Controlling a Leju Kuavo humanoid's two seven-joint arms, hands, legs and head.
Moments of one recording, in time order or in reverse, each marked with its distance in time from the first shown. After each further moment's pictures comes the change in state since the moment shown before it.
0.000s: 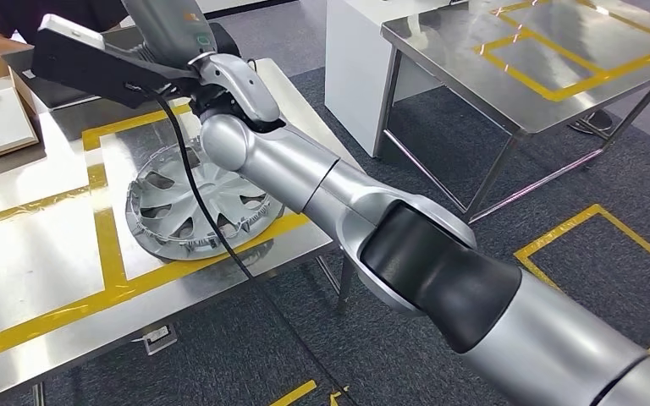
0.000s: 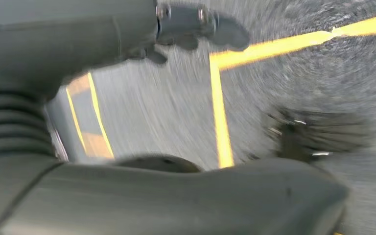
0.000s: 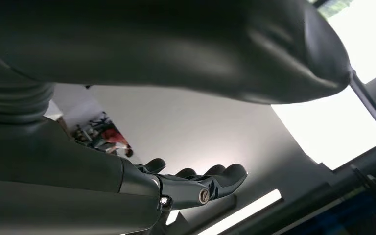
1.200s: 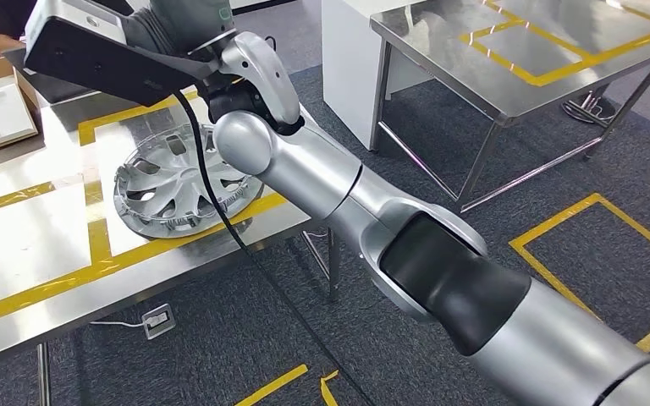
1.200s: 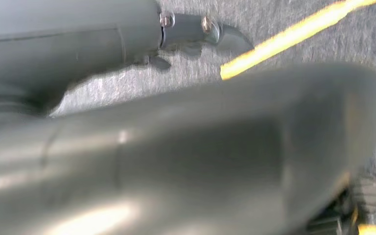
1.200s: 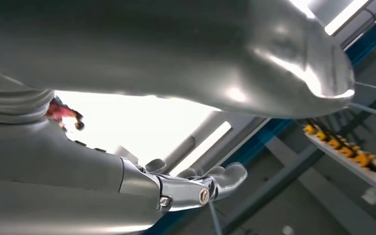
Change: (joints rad) left arm 0.032 0.055 -0.645 0.006 0.239 0.027 -0.012; right arm 0.063 -0.044 -0.053 -0.282 0.068 -0.070 -0.035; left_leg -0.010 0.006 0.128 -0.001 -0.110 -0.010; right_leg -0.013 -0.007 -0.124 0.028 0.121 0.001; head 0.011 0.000
